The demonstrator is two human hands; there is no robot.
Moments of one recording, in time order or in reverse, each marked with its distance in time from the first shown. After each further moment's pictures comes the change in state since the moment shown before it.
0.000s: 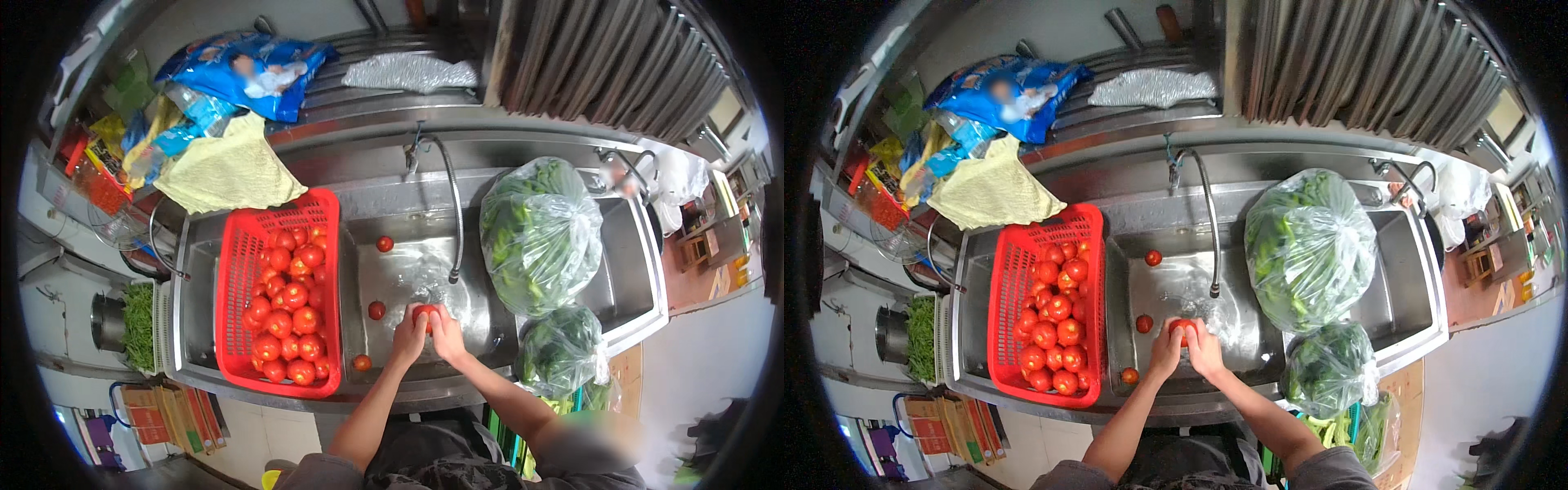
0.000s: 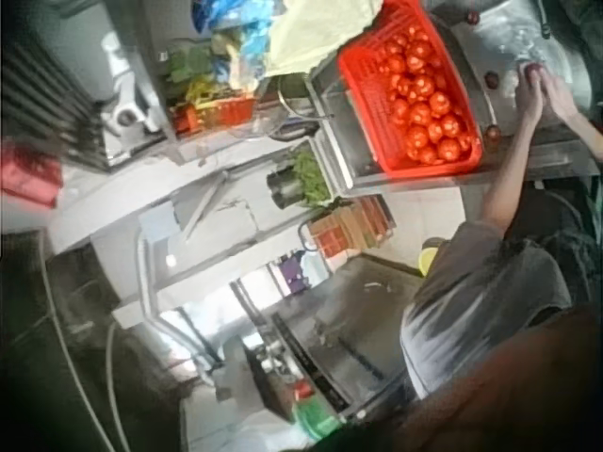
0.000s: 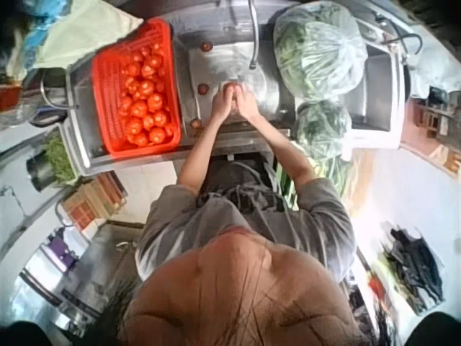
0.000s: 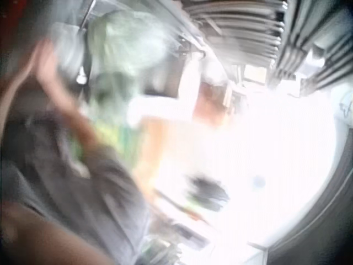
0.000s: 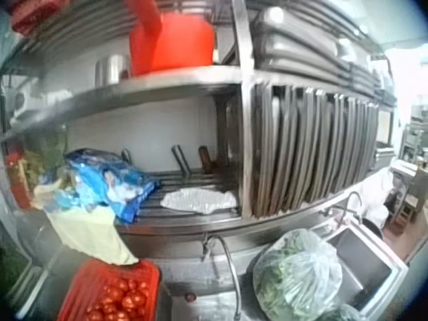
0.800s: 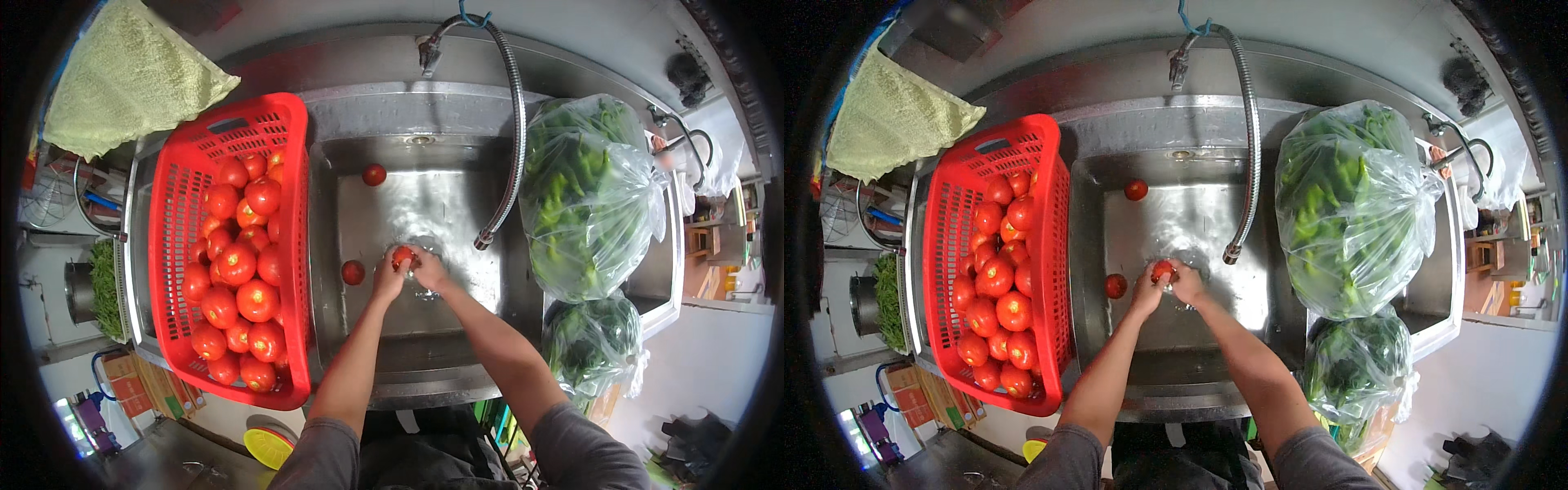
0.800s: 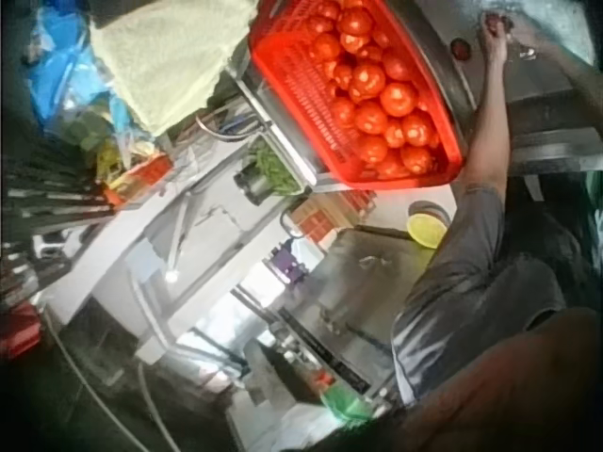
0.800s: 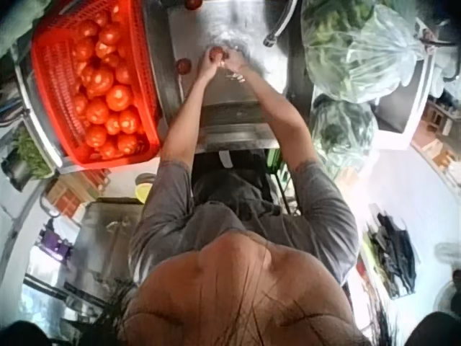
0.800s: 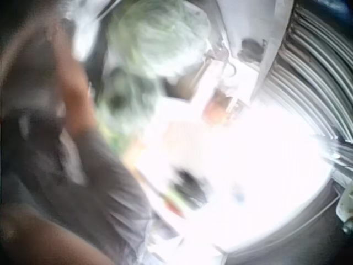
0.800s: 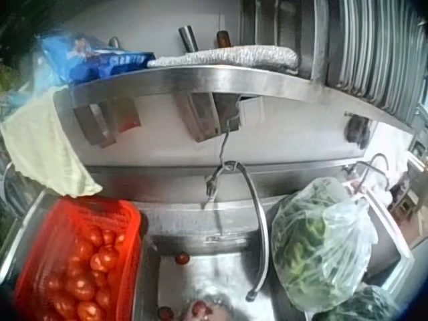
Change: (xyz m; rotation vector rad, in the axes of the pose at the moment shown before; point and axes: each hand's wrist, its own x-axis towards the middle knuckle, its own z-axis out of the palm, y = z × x) left_hand 0.115 -0.240 0.049 0.028 0.044 -0.088; right_hand 0.109 0.212 0.112 -0.109 -0.503 0.197
